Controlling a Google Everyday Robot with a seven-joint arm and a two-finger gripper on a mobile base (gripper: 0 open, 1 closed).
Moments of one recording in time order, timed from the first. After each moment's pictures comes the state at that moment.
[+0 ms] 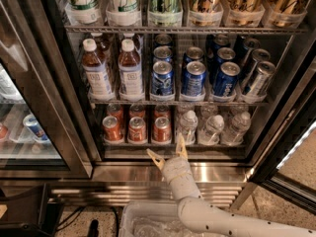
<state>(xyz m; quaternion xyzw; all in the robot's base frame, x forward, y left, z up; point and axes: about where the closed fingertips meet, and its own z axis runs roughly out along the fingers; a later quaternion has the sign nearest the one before) 0.594 -0.041 0.596 -0.21 0.68 -0.02 0.70</state>
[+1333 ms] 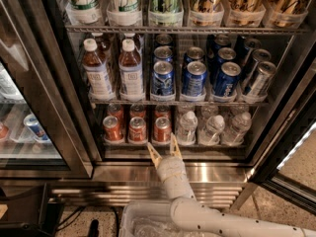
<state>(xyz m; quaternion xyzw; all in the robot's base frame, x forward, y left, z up) 0.603 -0.028 0.594 -0.18 0.66 -0.02 0.73</state>
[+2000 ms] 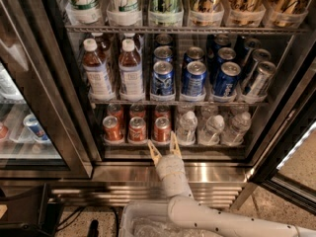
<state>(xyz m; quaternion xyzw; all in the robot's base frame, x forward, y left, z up) 0.613 -0.029 0.595 -0.17 0.66 -0.03 0.73</state>
